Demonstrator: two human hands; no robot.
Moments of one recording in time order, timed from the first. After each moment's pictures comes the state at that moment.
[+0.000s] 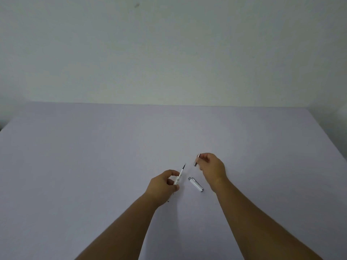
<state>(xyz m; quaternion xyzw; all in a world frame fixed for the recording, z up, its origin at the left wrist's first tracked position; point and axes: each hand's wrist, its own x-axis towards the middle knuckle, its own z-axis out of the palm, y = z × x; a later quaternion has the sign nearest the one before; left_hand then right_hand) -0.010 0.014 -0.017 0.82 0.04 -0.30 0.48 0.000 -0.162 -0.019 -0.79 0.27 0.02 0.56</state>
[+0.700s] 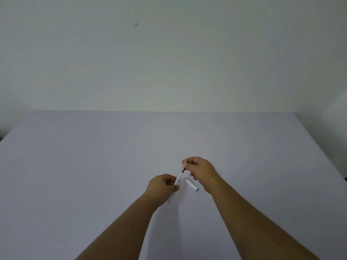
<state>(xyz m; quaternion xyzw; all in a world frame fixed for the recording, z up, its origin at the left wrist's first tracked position) -0.028 0.006 0.003 0.83 0.06 -0.29 0.48 -0.025 -0.151 0.018 -0.75 0.20 0.11 0.62</state>
